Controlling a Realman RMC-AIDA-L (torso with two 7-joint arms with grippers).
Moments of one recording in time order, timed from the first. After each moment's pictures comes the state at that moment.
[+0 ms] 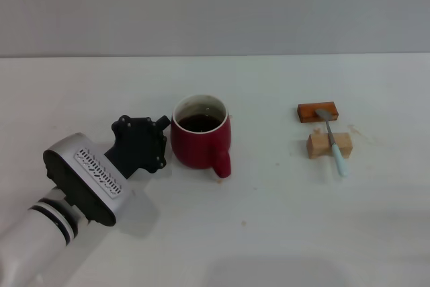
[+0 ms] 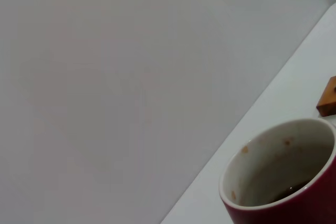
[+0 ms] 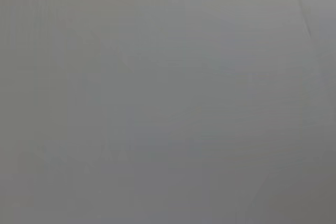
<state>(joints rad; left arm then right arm) -0.49 -2.07 -0.65 -0.27 2.49 0.90 0.41 0.12 2.09 0.41 0.31 -1.62 -1.74 -0.02</state>
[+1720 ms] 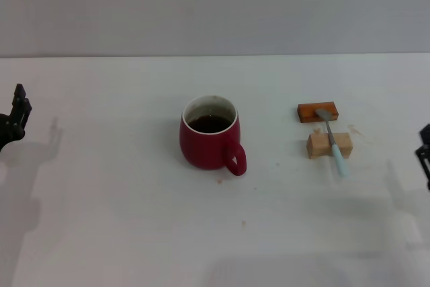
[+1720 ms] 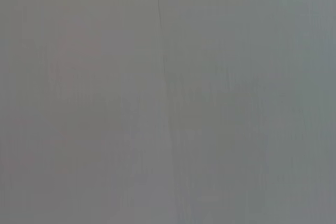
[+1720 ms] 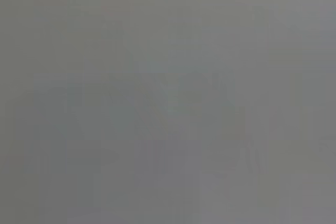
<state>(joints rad) -0.27 -2.07 -1.14 -0.29 2.48 1.14 0.03 0.21 2.09 0.11 0.37 -1.62 -1.56 -0.02</state>
